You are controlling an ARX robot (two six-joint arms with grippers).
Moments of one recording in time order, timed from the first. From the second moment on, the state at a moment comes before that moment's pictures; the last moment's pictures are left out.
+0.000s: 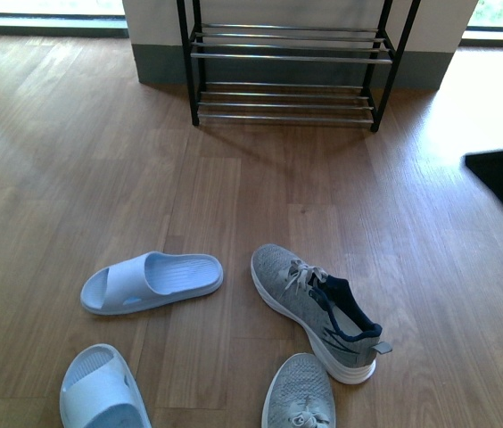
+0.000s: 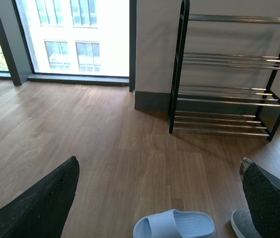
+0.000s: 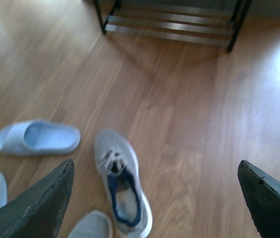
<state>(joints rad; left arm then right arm) 0.00 0.02 0.01 0.00 0.00 -0.01 -0.07 1.47 0.42 0.62 -0.18 -0.05</state>
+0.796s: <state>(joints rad) 0.00 0.02 0.01 0.00 0.00 -0.01 0.24 2.40 1.09 0.42 -0.01 -0.40</state>
